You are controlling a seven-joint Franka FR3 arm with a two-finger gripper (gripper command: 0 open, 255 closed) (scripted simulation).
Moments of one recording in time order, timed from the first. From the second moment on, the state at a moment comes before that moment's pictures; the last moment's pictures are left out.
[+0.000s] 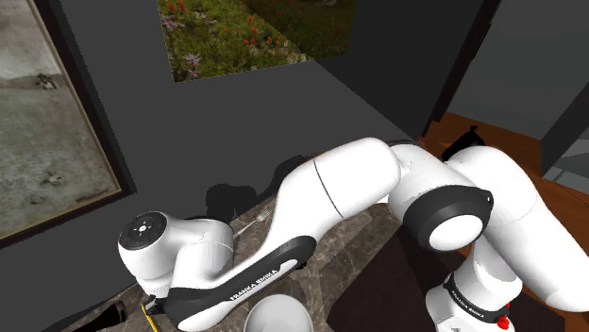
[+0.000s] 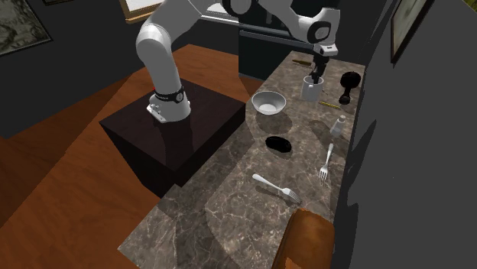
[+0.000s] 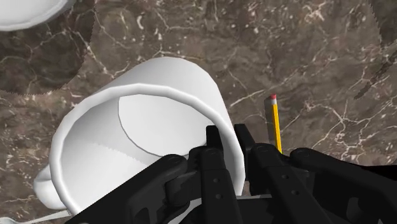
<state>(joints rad) 0.80 0.89 0.09 -1.30 -0.22 2.23 1.11</state>
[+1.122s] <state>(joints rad) 0.81 1.05 0.08 -1.24 -0.24 2.32 1.12</state>
